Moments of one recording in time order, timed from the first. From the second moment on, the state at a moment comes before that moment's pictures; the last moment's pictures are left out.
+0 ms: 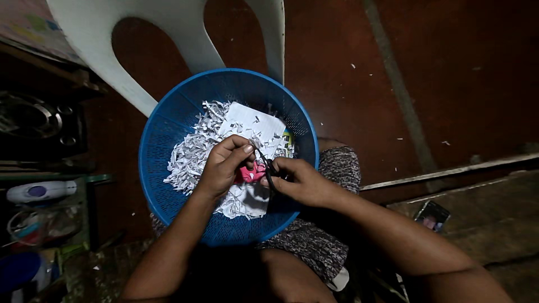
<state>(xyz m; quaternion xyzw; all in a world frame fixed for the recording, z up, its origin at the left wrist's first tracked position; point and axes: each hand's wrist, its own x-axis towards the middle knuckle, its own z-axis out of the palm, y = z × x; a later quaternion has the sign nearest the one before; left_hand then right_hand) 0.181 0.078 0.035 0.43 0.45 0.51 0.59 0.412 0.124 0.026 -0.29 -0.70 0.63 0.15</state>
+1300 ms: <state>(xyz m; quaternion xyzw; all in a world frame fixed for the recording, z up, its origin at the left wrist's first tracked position) 0.160 0.080 0.041 0.52 0.46 0.45 0.57 0.413 0.127 0.029 -0.28 -0.69 0.66 0.12</state>
